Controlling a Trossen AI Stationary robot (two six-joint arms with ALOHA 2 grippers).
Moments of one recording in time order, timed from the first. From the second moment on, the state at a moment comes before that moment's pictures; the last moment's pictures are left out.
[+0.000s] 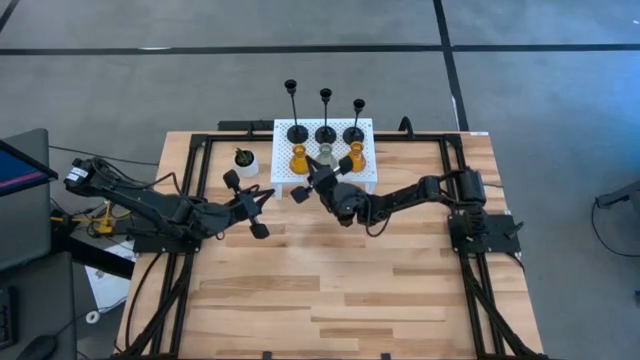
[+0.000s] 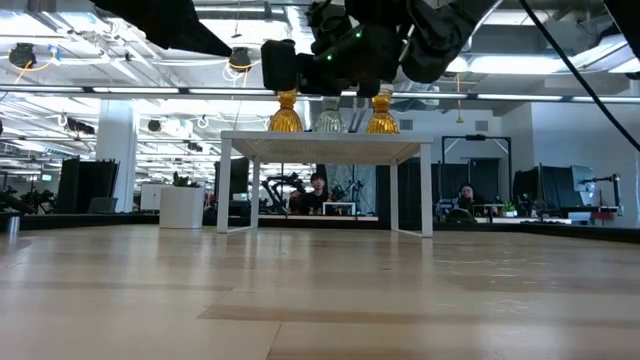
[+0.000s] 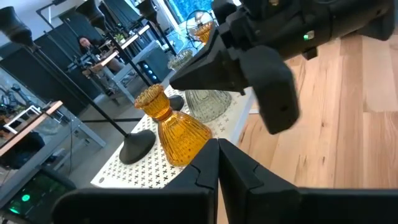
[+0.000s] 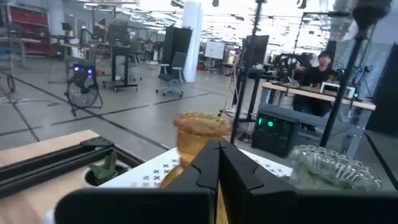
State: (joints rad) left arm -0.34 0.79 0.61 0.02 -0.96 0.27; right arm 0.01 2.02 1.20 0.93 1.00 -0.22
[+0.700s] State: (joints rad) left arm -0.34 0.79 0.61 0.02 -0.96 0.27; right arm 0.03 2.01 1.25 0.82 1.03 -0.25
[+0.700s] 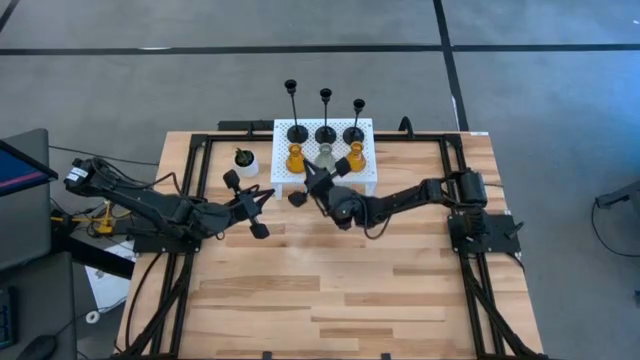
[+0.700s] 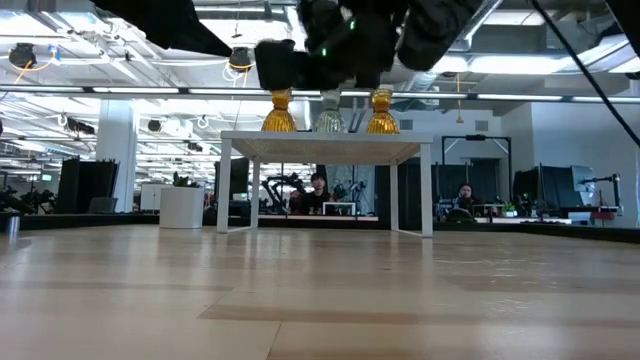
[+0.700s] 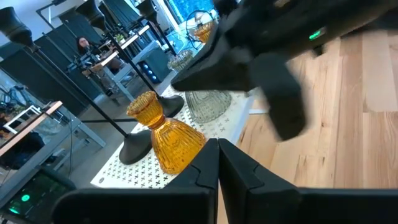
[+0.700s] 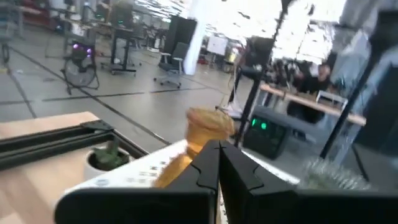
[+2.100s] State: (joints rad) left arm -0.41 0.44 0.42 0.09 -0.47 0.32; right arm 0.07 0.86 0.56 0.16 0.18 -0.13
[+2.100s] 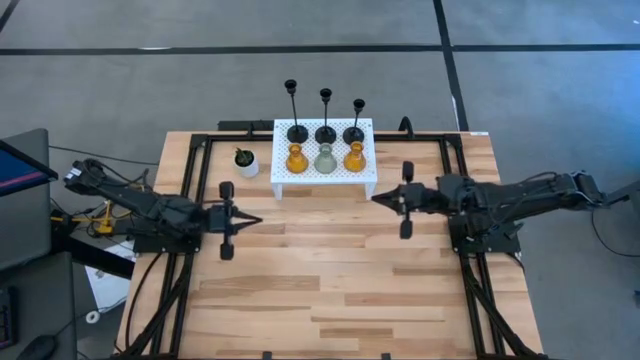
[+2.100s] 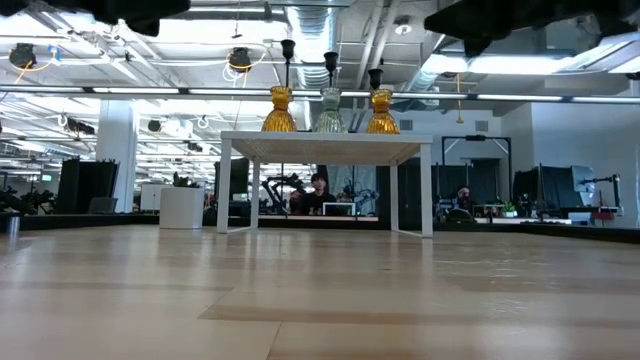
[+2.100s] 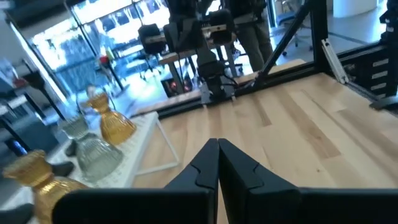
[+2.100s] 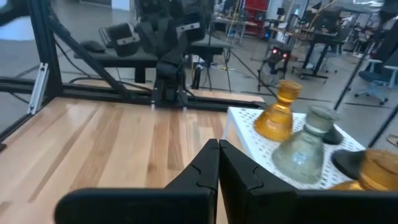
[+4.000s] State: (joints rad) left arm -0.41 0.16 0.23 0.10 -0.47 0.31; right arm 0.05 0.14 0.15 0.15 0.06 0.04
